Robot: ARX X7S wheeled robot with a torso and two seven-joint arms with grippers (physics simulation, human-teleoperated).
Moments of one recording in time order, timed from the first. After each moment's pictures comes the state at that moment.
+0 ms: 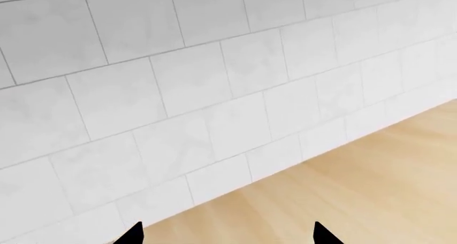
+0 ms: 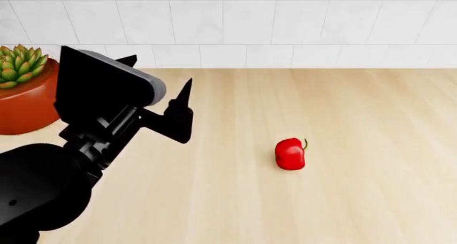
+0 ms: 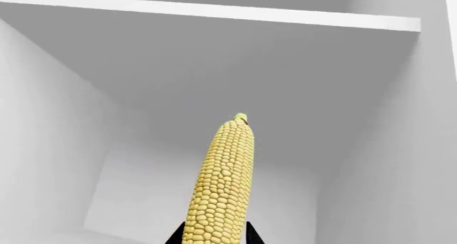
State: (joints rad) left arm -0.85 -0.60 0.24 0.69 -1.06 -1.06 -0.45; right arm 2.03 0.37 -0.54 0.16 0.95 0.90 0.42
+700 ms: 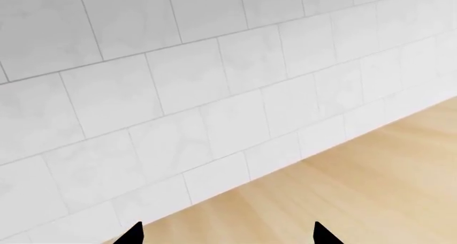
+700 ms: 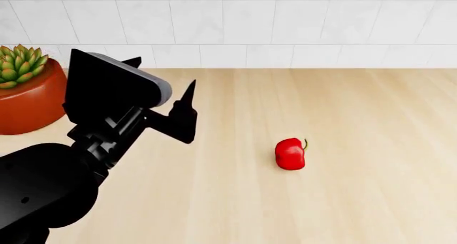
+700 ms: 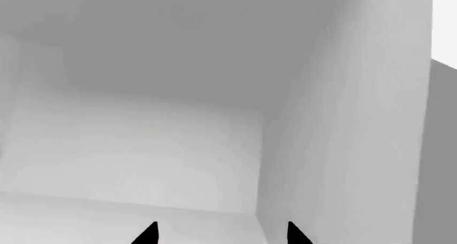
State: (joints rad) left arm -0.84 -0.59 0.28 0.66 -1.02 -1.03 -0.43; right arm 2.21 0.31 -0.62 0.62 0.83 0.95 0.31
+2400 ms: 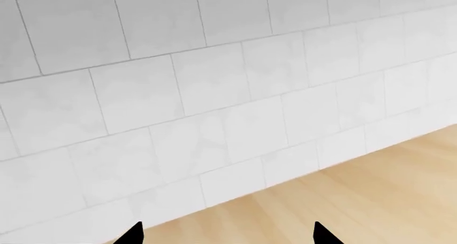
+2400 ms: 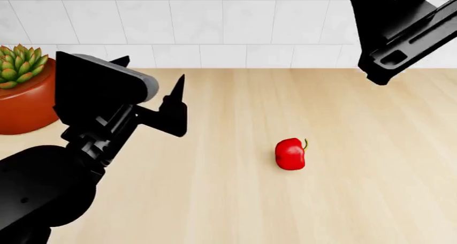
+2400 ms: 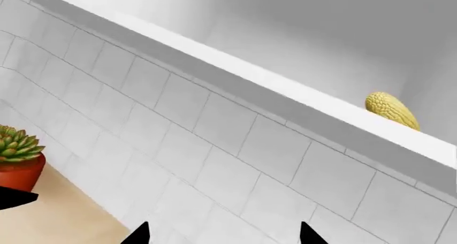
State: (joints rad) left arm -0.79 -0.61 0.27 0.64 -0.97 -0.93 -0.44; right arm 1.64 0.94 -0.31 -0.59 1.76 1.16 0.57
